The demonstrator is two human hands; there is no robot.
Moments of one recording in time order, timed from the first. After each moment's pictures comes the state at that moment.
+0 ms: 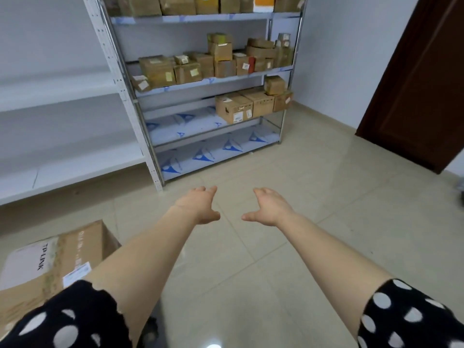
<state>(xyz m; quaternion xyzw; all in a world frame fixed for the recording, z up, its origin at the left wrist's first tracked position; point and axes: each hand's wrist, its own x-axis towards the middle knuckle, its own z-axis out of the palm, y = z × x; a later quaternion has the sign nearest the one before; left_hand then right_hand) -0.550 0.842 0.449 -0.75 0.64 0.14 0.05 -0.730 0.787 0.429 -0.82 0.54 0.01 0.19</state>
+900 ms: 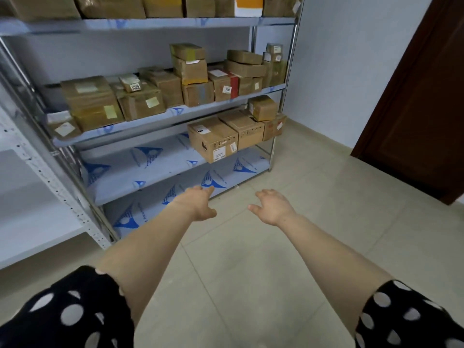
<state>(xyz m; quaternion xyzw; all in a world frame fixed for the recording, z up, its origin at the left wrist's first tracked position) -0.429 0.265 0.444 -0.71 0.69 0.14 0.07 -0.631 0.229 0.422 -0.79 0.59 0.04 0.16</state>
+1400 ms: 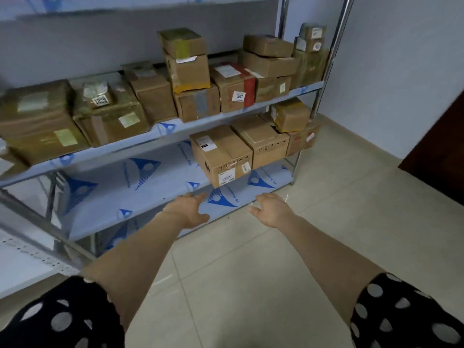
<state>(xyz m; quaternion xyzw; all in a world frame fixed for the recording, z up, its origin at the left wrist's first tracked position) -0.366 -0.077 0.392 -0.76 0.62 0.18 0.10 -0.582 -0.147 0.367 -0.81 0.54 0.07 0.21</state>
